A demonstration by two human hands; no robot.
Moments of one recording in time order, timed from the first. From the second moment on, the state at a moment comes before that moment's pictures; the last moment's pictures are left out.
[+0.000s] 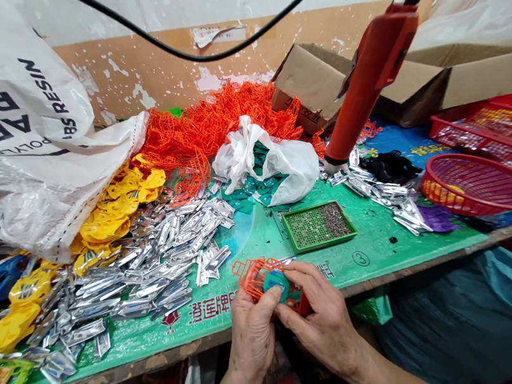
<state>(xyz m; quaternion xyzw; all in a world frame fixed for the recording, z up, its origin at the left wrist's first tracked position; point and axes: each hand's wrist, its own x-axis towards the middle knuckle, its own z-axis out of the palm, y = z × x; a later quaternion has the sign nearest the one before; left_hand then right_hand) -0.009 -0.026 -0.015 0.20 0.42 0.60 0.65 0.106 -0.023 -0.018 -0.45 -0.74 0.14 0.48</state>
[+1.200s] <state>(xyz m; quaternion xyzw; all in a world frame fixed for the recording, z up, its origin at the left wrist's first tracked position) -0.013 -0.026 -0.004 0.16 0.39 0.57 0.71 0.142 0.007 0.018 -0.40 -0.79 0.19 0.42</state>
